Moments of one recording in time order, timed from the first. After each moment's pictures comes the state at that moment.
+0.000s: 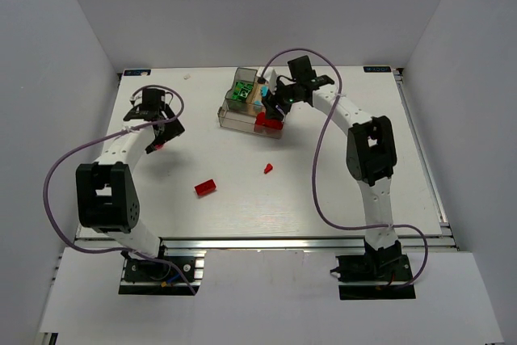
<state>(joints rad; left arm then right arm) -0.03 1.59 1.17 -0.58 -0.26 -0.57 0.44 2.23 1.95 -0.55 -0.62 -0.68</state>
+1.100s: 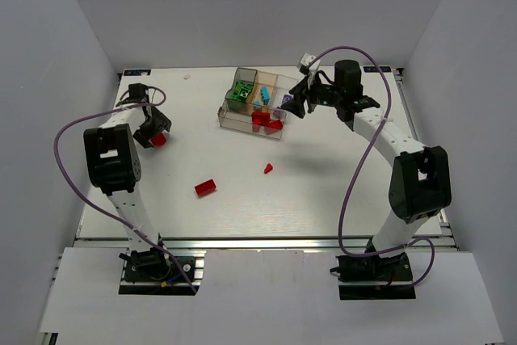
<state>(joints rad) 0.15 2.03 1.45 -0.56 -0.12 -0.65 0.31 1.71 1.34 0.02 -0.79 -0.32</state>
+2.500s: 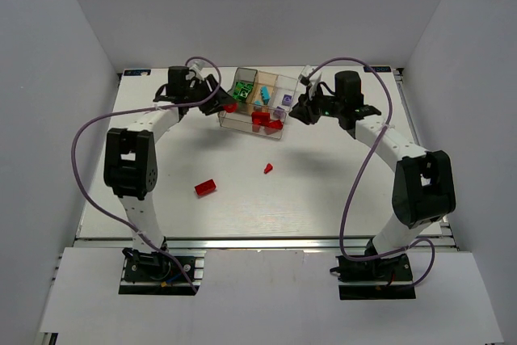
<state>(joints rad) -0.13 1.93 1.43 -0.08 0.62 -0.64 0.31 1.66 1.23 -0.03 -0.72 -0.35</state>
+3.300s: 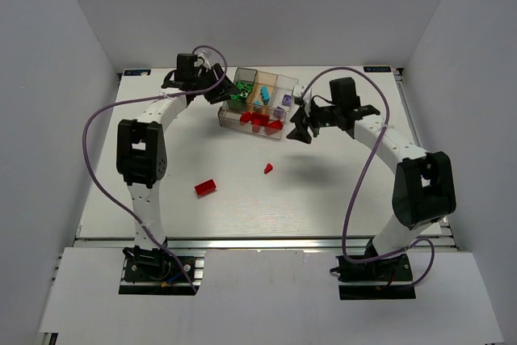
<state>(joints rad) -0.18 2.13 1.75 -0.23 0.56 -0.62 0.33 1.65 1.24 -0.28 -0.85 -0.65</state>
